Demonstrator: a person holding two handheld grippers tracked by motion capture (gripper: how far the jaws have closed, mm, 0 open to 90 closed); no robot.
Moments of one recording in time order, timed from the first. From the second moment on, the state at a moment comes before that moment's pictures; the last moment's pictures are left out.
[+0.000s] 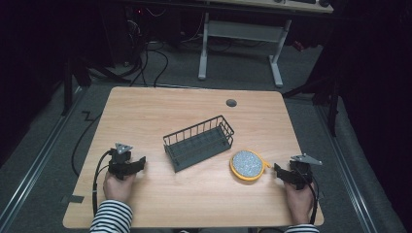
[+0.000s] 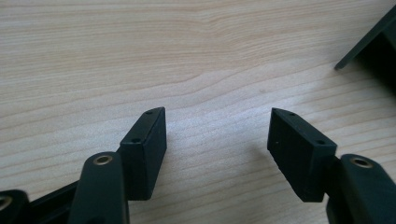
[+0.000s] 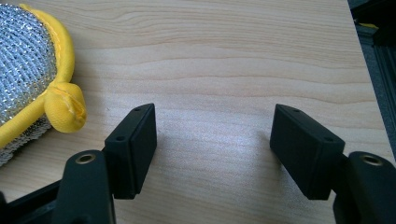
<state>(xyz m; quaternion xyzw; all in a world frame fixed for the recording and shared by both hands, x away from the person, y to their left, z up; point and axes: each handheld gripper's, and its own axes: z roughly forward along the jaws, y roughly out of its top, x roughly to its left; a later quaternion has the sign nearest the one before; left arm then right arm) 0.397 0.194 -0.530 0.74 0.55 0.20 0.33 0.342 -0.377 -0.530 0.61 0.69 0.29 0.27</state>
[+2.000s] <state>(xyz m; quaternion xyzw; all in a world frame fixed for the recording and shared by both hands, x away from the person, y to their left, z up) 0.392 0.190 -0.536 0.73 0.54 0.23 0.34 0.394 -0.328 -0.501 0.58 0.75 0.31 0.06</state>
